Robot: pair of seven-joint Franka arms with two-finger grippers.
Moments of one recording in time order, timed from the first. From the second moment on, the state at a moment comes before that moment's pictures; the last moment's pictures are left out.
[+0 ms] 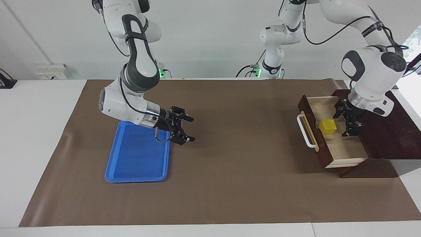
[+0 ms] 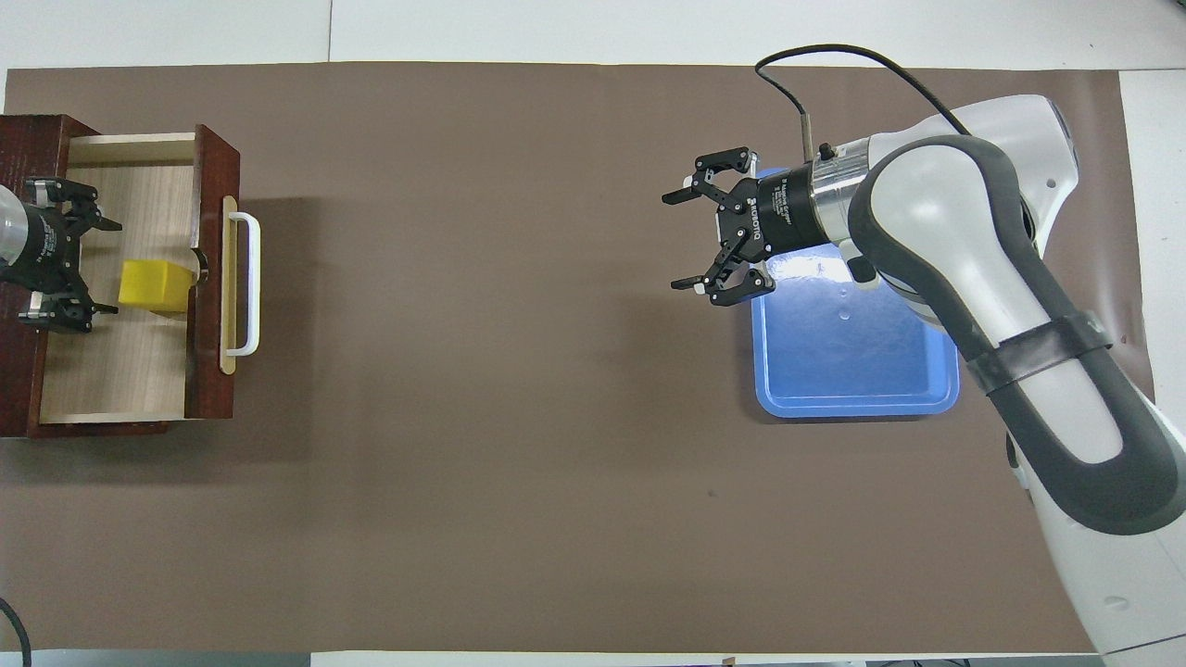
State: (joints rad) left arm 0.02 0.14 0.07 -1.85 0.05 2.04 -1.44; right arm 0.20 0.35 0.01 -1.68 0.98 1.97 1.26
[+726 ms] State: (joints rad) left arm 0.02 0.11 0.06 -1.93 0.05 2.11 -1.44; right arm 0.24 0.35 0.01 -1.69 0.98 1.99 1.26
